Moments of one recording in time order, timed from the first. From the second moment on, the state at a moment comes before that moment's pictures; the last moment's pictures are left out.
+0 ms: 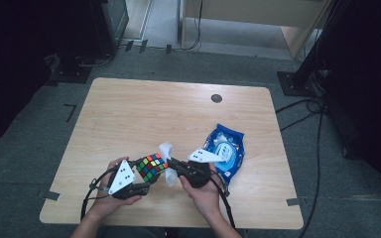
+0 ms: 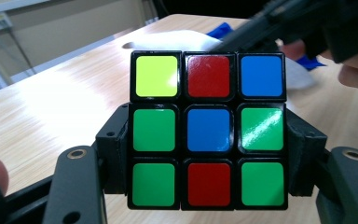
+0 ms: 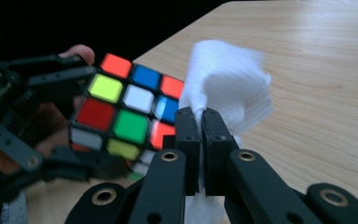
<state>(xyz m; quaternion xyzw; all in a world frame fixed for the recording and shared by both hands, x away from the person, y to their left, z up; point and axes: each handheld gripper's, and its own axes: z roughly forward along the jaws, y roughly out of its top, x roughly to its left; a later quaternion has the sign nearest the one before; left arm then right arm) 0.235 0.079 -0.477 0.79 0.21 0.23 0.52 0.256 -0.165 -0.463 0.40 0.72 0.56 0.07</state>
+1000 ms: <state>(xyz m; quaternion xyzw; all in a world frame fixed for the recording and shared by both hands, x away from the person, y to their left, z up) 0.238 0.089 -0.471 0.78 0.23 0.22 0.54 0.247 -0.163 -0.458 0.39 0.69 0.60 -0.02</state>
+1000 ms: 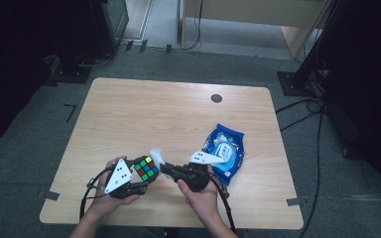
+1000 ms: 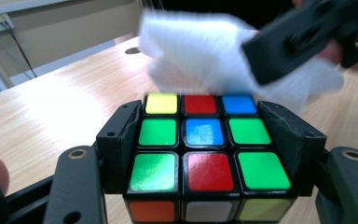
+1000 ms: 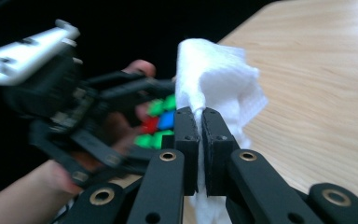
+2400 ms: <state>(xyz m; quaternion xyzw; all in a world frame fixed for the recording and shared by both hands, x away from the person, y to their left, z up) 0.243 0.087 -0.461 0.74 0.29 0.15 0.59 0.224 -0.102 -0.486 0.31 0.76 0.53 0.20</state>
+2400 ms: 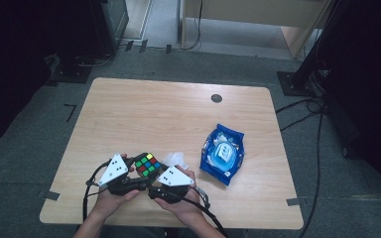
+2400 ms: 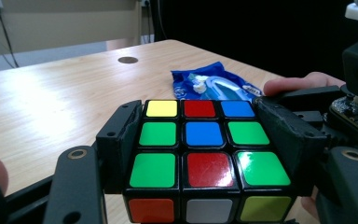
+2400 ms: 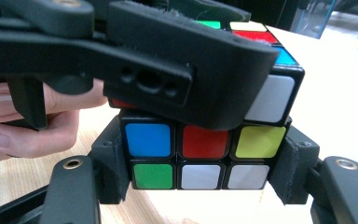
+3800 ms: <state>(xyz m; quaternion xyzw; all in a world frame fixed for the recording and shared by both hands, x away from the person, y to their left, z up) 0.243 0.075 -0.454 0.76 0.32 0.15 0.54 0.227 -0.114 -0.478 0.37 0.74 0.51 0.24</state>
